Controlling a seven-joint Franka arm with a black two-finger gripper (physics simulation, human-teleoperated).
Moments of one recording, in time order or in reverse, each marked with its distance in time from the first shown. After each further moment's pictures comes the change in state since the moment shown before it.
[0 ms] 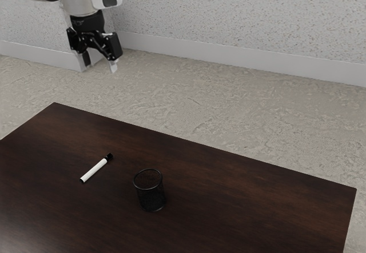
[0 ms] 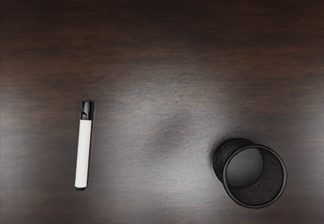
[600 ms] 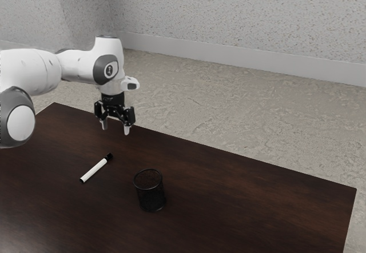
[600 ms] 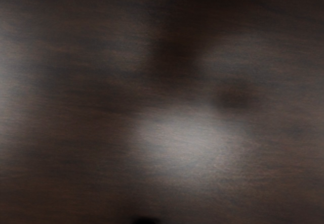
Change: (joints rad) arm 0.307 0.675 -0.130 0.180 0.033 0.262 0.043
